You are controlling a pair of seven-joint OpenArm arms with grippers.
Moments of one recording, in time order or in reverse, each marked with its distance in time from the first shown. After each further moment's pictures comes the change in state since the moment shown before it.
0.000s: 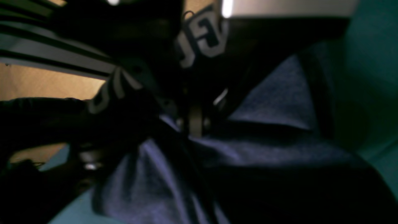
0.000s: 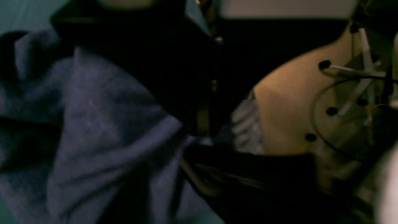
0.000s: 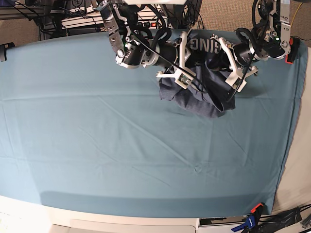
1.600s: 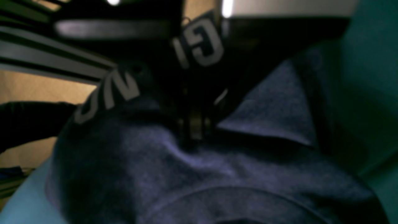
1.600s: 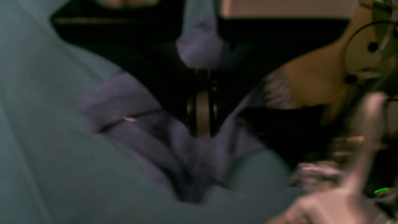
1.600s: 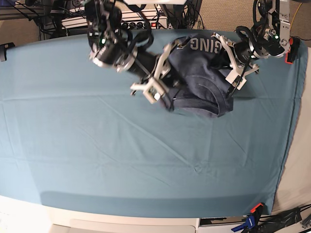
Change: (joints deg) left arm 1.0 0.0 0.0 0.0 2.2 0.0 -0.3; right arm -3.4 2.4 7.9 12.9 -1.4 -5.3 6.3
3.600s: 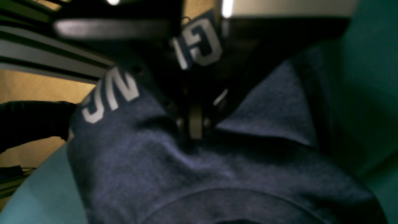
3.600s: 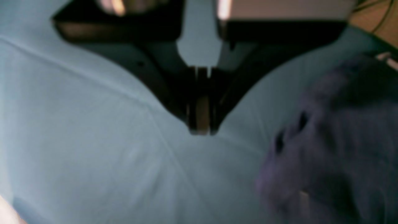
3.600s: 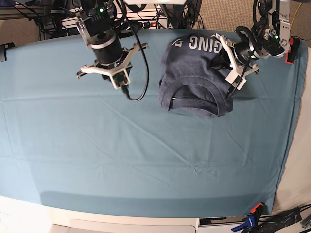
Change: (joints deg) left arm -0.2 0.0 0.0 0.2 0.2 0.0 0.1; right arm -12.3 8.1 -1.0 11.8 -38.5 -20.7 0.5
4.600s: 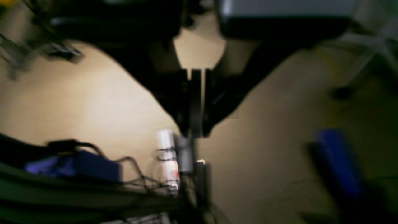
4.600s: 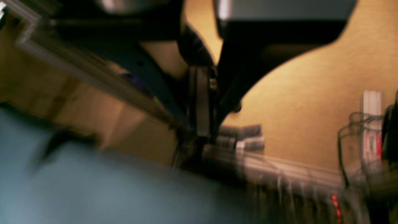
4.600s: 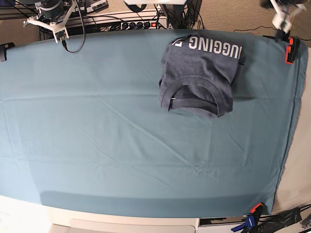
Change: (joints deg) left arm 37.2 1.8 -28.8 6.3 -4.5 -1.6 6.3; right arm -31.7 11.2 35.1 -10.8 11.0 1.0 1.7
